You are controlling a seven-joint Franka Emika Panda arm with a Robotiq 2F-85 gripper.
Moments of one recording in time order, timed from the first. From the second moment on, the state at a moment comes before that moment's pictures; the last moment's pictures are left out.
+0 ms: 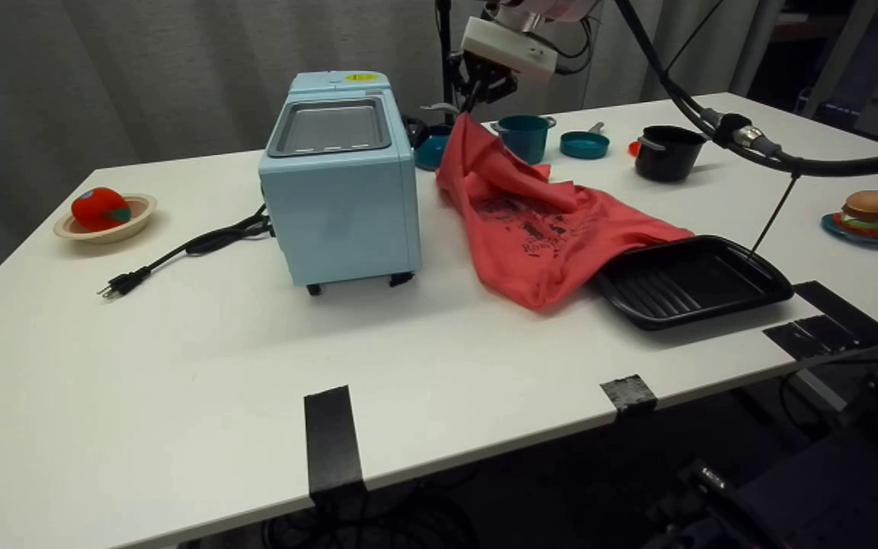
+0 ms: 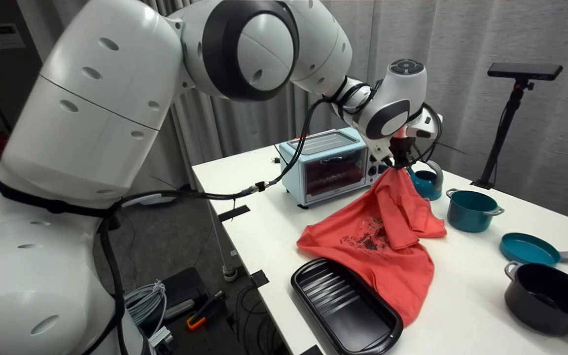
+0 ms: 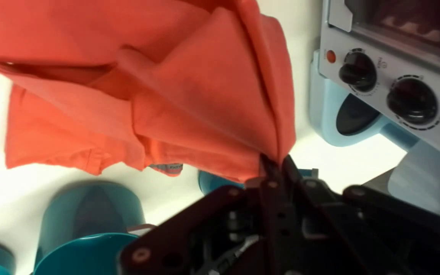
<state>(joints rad) -0.01 0.70 0.07 -1.49 0.28 2.66 0.28</state>
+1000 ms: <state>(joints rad) -0.05 0.62 0.06 -1.60 0.28 2.36 0.12</state>
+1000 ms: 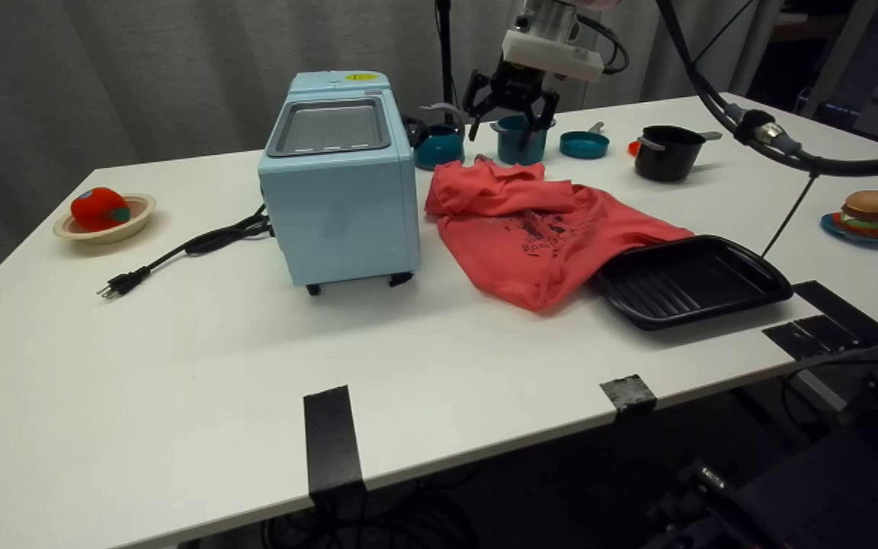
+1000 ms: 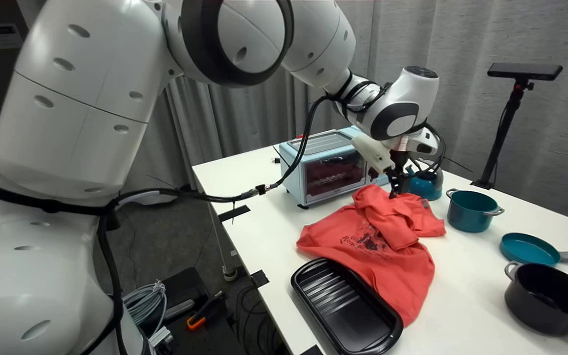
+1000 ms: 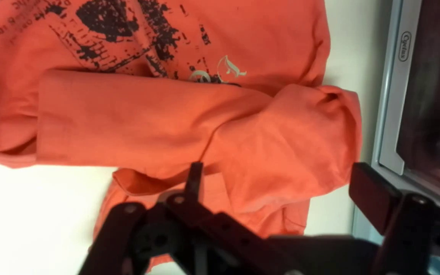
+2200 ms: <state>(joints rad) -0.04 0.84 -0.01 -1.46 0.20 2.50 0.17</state>
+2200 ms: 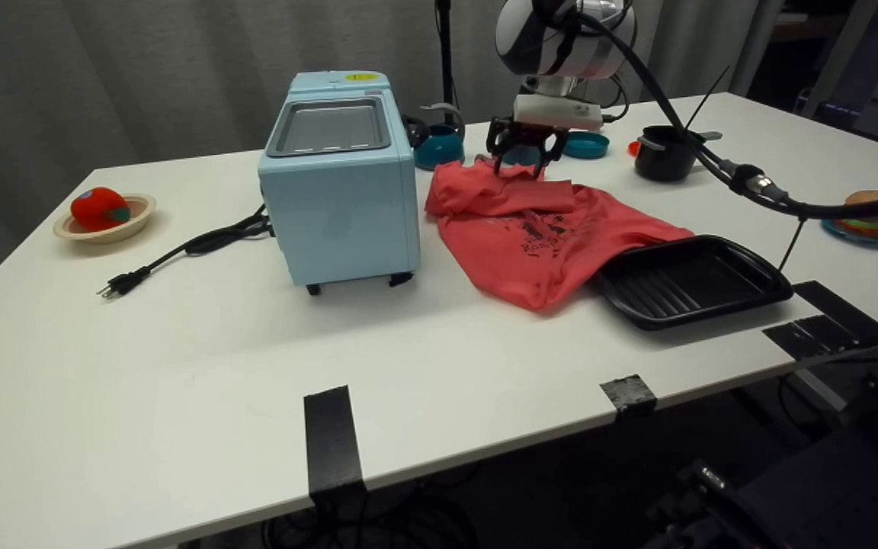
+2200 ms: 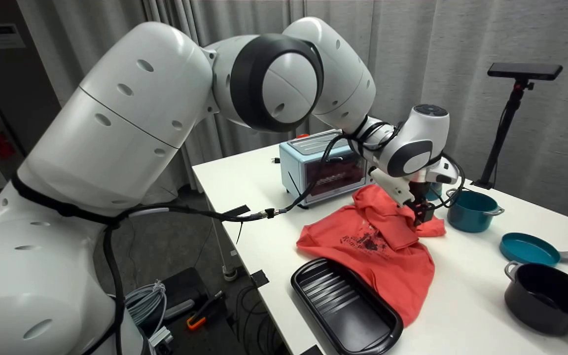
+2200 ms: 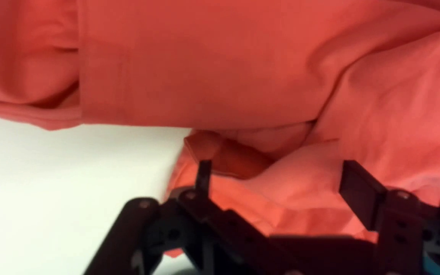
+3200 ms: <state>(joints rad) -0.04 0.86 -0.02 -1.44 0.20 2.52 0.20</state>
